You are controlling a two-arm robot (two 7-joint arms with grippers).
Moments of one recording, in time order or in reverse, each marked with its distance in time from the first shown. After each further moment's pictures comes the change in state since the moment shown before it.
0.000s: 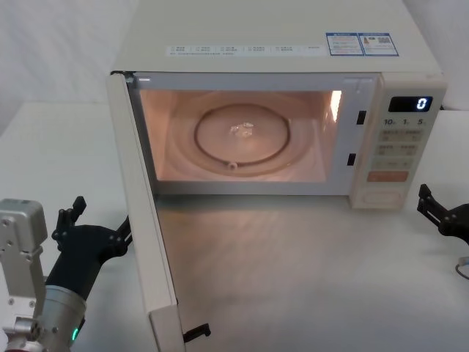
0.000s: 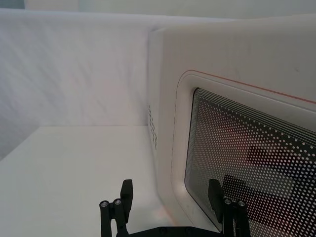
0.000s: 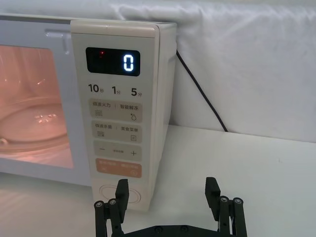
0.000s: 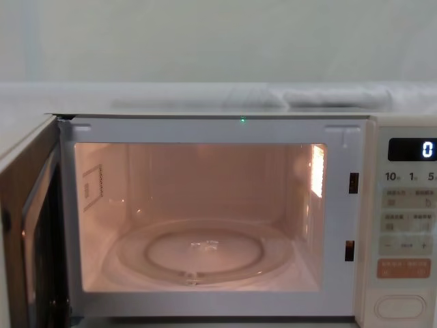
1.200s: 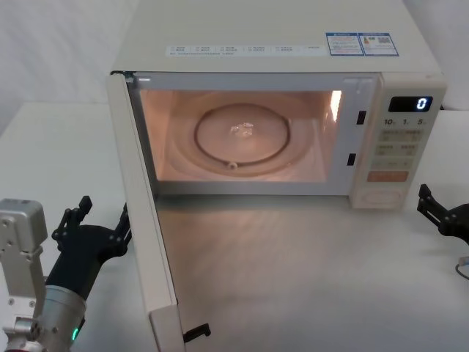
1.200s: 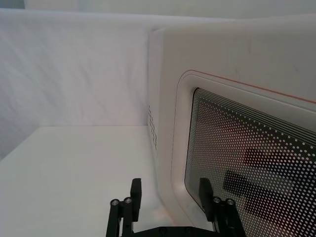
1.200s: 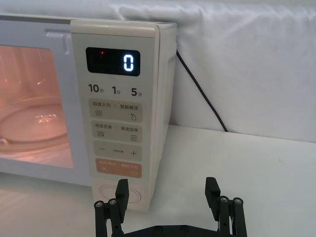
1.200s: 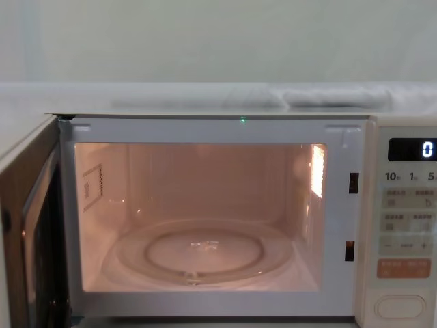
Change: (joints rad) left arm 0.000 0.000 0.000 0.000 0.000 0.000 0.000; right arm 0.000 0.000 0.000 0.000 0.000 0.000 0.000
